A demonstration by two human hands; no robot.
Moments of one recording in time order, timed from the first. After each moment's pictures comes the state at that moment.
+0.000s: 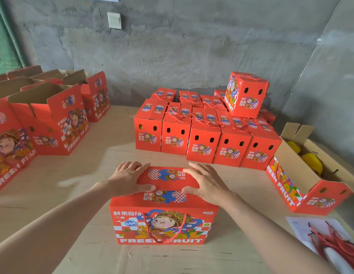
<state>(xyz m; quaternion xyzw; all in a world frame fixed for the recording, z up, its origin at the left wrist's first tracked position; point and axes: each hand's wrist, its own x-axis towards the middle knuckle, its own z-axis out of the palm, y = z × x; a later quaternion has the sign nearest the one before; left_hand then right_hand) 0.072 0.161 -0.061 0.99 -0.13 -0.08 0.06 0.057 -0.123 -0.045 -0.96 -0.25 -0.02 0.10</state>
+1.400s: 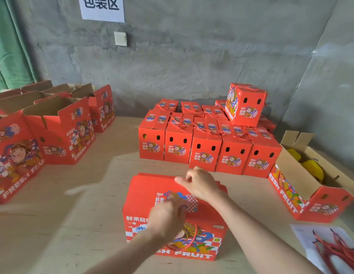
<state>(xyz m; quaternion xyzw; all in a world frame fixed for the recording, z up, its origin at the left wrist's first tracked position) -0.035 0.047 -0.049 0.95 -0.12 0.07 0.28 0.053 -0.083 -0.019 -0.97 -0.15 -0.03 0.17</state>
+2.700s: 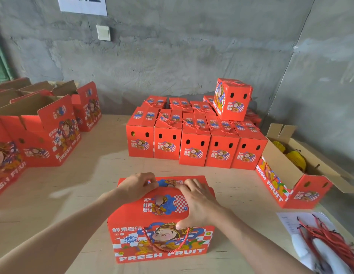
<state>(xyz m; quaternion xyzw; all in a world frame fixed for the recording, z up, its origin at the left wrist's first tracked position) 0.047 0.116 -0.037 0.95 -0.16 -0.04 0.25 0.005 -0.111 -0.048 -0.97 -0.24 0.02 0.06</state>
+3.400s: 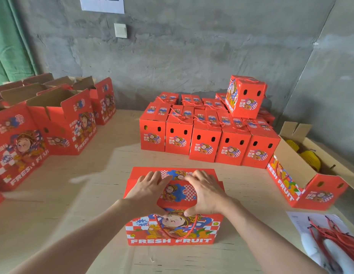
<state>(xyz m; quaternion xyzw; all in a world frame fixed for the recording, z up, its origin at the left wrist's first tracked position) -0.010 0.109 -0.056 0.98 -0.22 0.03 -0.01 0.007 -0.109 -0.050 -0.96 -0.26 0.01 0.06</state>
